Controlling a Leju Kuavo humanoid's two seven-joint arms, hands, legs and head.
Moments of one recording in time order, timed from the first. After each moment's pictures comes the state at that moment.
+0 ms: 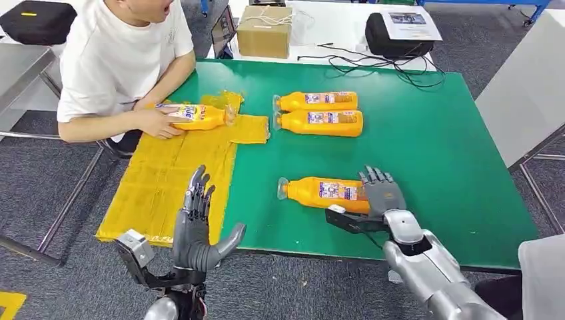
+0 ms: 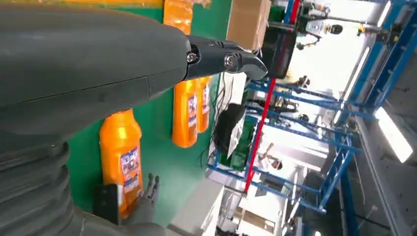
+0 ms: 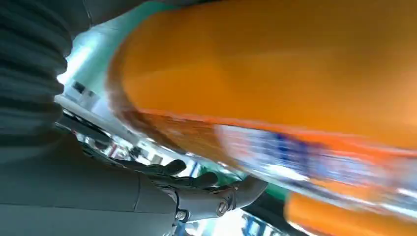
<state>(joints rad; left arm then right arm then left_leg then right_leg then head) 0.15 -0.24 -0.41 -1.61 0.17 0.11 -0.45 -0.51 -0.24 0.64 -0.85 1.19 -0.04 0.15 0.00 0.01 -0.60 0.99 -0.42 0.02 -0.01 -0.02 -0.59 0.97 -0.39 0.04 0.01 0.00</state>
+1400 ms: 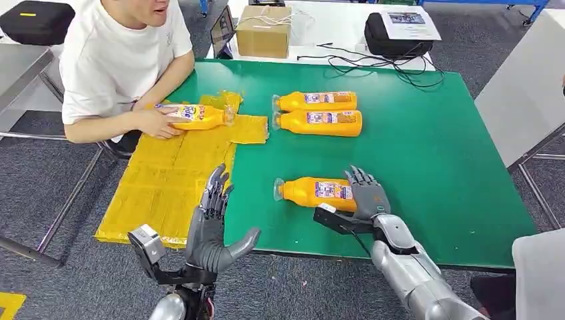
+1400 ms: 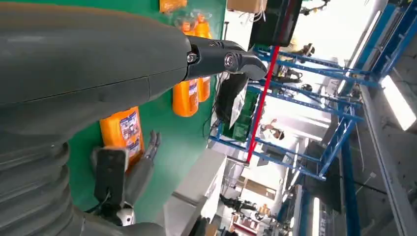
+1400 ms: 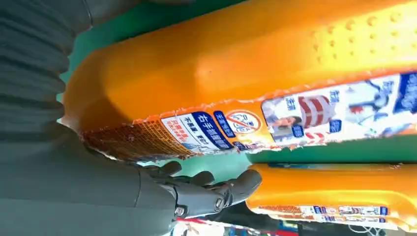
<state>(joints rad) 0.11 -0.22 -0.47 -1.58 0.22 0.07 -0.45 -0.53 -0.08 0.52 -0.64 1.06 -0.27 -0.13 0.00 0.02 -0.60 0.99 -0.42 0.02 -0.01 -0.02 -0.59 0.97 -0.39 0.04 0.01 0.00</state>
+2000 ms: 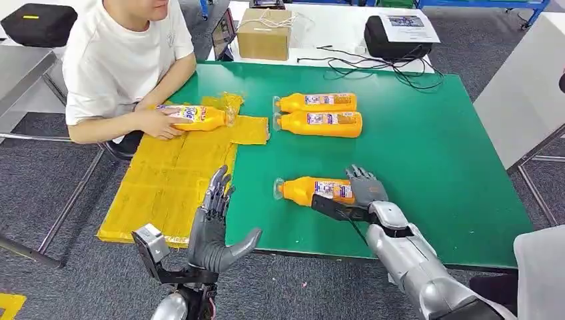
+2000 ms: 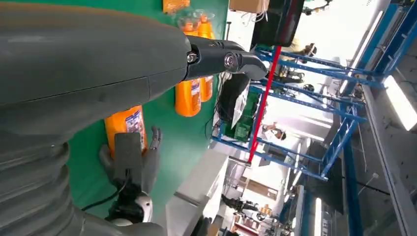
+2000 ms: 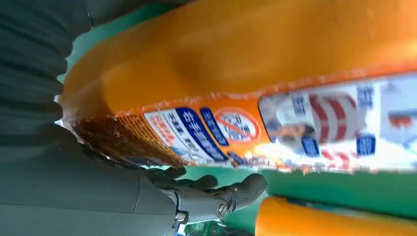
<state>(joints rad) 0.11 -0.22 -0.46 -1.56 0.22 0.07 -0.45 -0.64 -0.07 0.55 -0.52 1.05 -0.04 0.06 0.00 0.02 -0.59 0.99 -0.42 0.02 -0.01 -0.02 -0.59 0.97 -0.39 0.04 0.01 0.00</state>
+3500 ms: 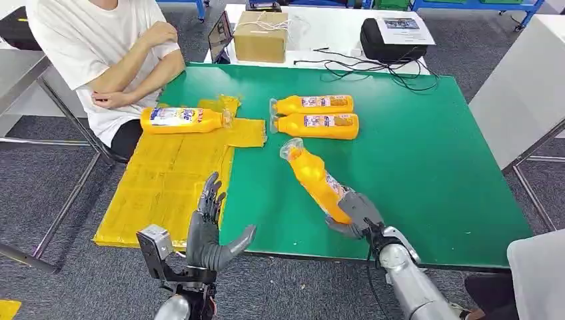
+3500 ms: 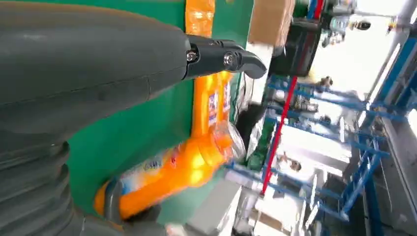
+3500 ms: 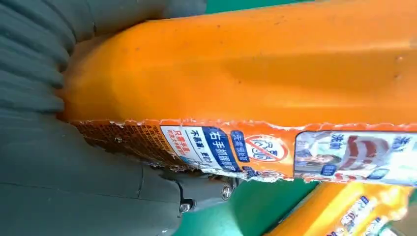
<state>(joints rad) 0.12 -0.22 -0.45 -1.50 0.21 0.23 -0.45 -0.34 -0.06 0.31 -0.83 0.41 0.09 -0.34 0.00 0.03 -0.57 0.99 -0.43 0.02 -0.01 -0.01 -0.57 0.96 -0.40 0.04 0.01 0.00</state>
